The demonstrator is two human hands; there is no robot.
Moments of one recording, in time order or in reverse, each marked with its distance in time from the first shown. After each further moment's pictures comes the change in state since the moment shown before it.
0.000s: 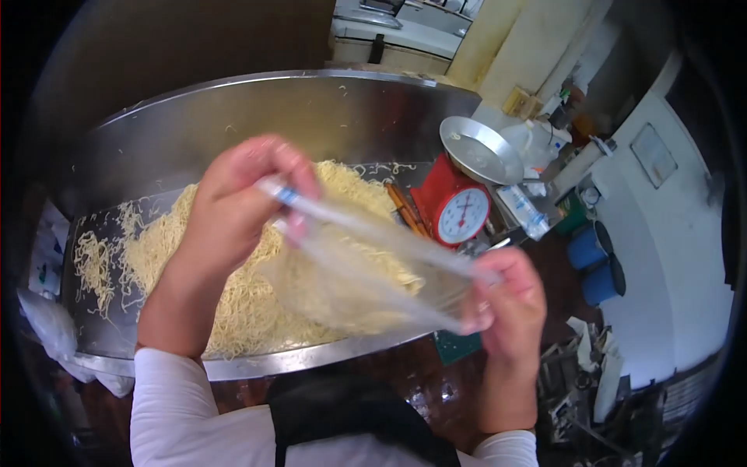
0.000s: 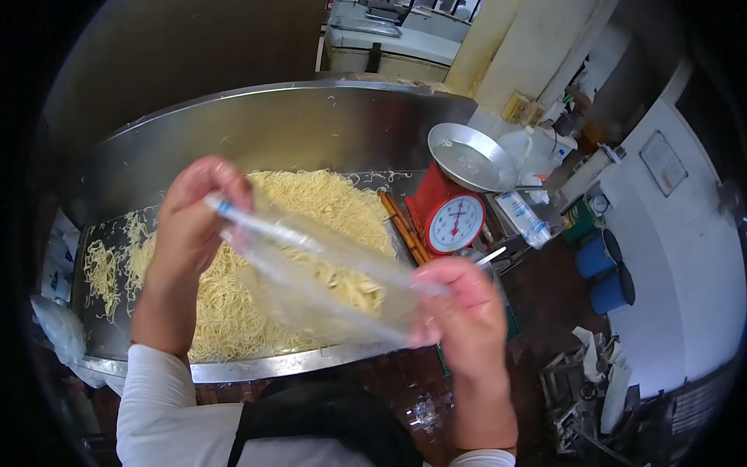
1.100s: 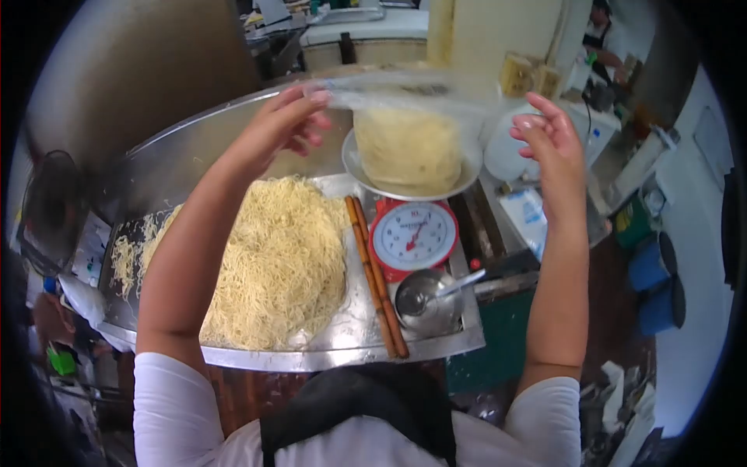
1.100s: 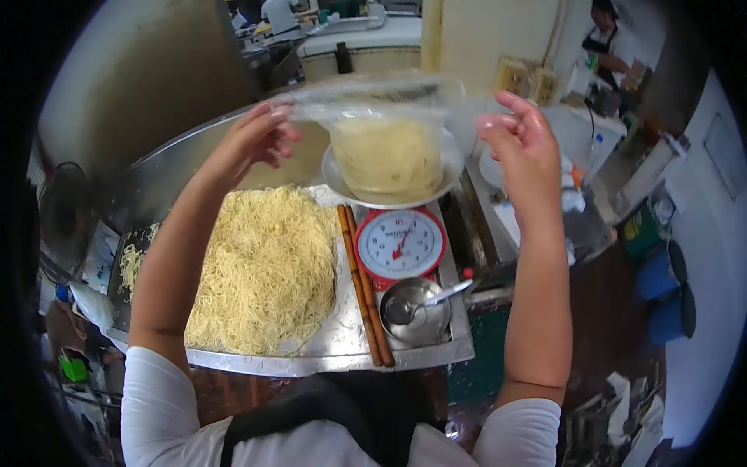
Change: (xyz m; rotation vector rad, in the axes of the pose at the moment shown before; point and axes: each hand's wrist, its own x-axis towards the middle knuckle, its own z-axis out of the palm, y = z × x) left_hand 0.233 -0.153 0.181 0.471 0.181 -0.384; right_hand 0.250 -0.019 -0.348 -0.302 0.148 -0.390
